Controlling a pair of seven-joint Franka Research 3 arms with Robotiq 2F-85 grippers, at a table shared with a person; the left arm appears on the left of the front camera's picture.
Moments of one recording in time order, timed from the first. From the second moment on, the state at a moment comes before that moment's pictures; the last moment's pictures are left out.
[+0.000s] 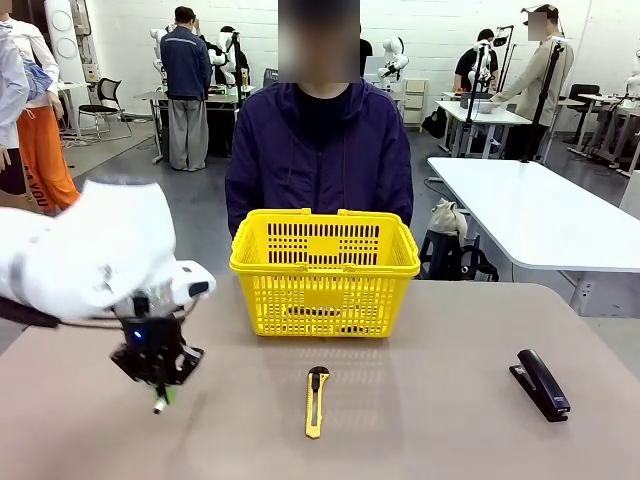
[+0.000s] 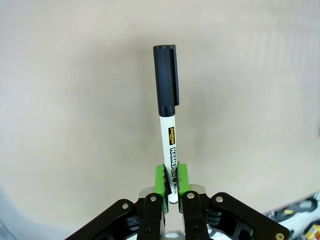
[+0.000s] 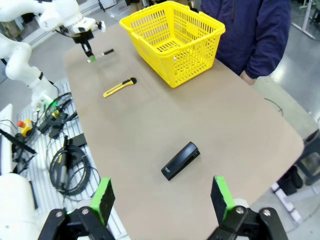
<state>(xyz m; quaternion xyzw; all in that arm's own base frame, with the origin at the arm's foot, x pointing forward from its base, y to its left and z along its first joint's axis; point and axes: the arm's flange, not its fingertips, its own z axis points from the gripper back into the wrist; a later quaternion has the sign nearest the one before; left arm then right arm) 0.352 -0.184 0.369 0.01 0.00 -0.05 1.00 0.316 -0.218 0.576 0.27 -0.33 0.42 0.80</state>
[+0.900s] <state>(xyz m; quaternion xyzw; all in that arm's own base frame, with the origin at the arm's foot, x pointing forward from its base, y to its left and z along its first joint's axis) 0.259 -0.159 0.611 0.02 -0.09 -0.13 0.99 0.316 -0.218 0.576 0.27 -0.33 0.42 0.80</state>
